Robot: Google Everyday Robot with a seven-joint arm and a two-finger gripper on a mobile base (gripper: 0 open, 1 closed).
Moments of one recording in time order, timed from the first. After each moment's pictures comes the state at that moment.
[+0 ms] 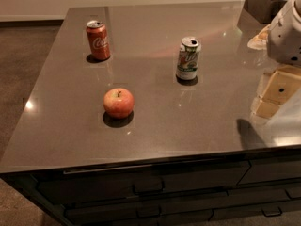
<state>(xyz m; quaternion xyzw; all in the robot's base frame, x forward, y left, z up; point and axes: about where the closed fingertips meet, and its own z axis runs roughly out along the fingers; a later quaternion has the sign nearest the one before) 0.438 -0.217 0.976 -0.60 0.78 -0.03 0.16</state>
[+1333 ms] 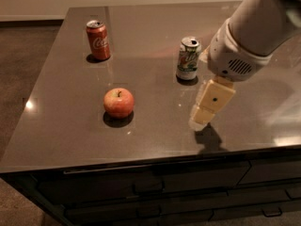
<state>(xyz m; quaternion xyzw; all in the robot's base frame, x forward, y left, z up) 0.451 -0.120 0.944 -0.59 0.78 0.04 0.20</state>
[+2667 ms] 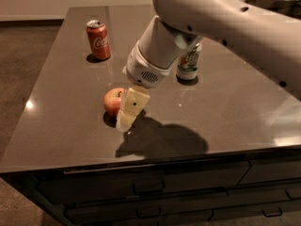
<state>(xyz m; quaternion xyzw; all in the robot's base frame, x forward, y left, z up) 0.496 0.043 0.886 -0.67 0.69 0.16 0.22</state>
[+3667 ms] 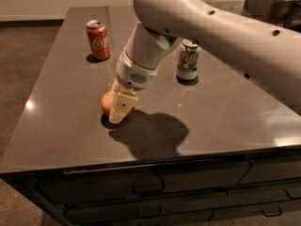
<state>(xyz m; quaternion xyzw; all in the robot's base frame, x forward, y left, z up) 0.506 0.066 0.861 -0.70 0.67 0.17 0.18</state>
